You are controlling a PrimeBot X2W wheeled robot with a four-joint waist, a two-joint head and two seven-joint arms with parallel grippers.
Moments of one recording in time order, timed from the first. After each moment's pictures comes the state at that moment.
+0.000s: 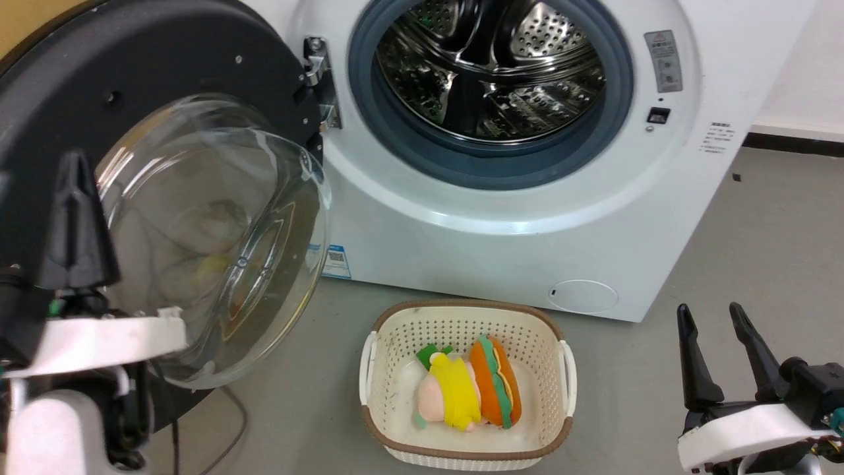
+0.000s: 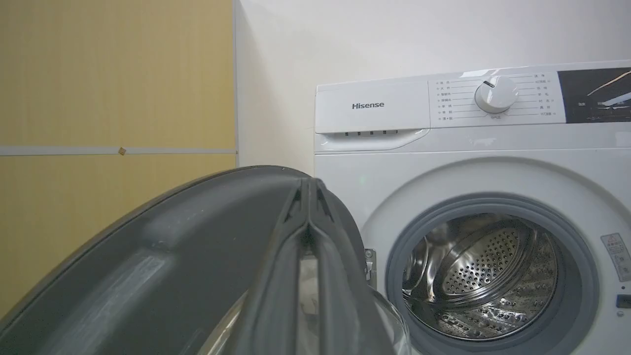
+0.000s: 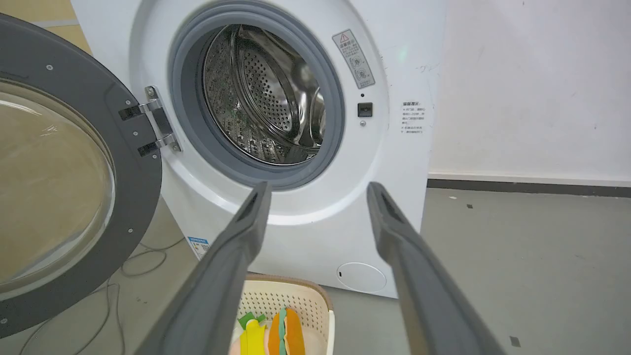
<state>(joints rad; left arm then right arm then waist) -0.23 0.13 0.18 -0.23 -0.11 -0.04 -0.13 -0.01 -0.05 -0.09 0.03 0.16 0.13 -0.13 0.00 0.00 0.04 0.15</state>
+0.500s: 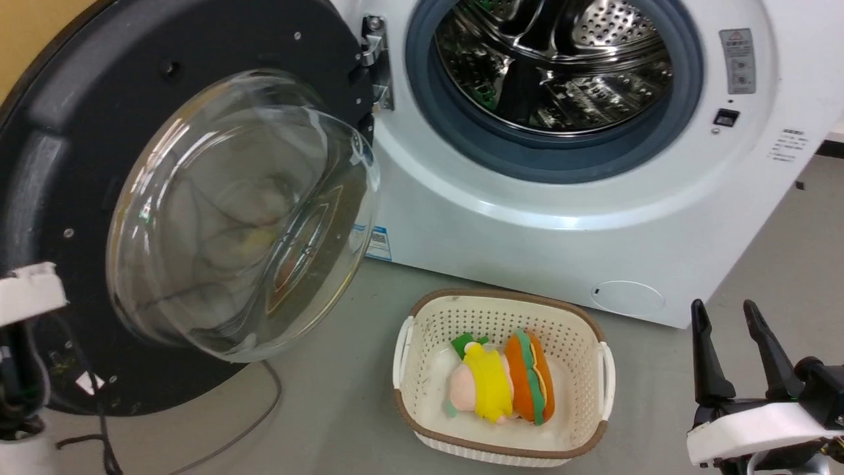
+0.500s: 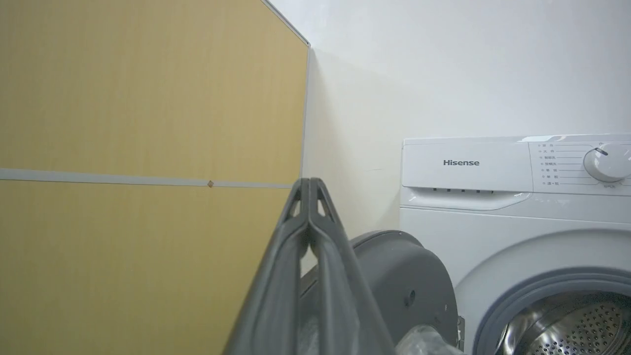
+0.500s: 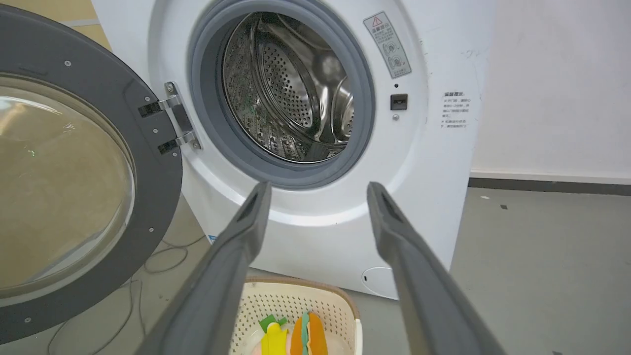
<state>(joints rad) -0.33 0.24 0.33 -0.20 -0.27 -0.06 -0.15 -0.02 -0.05 -0.11 0.05 0.18 0.13 -0.15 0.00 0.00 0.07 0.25</state>
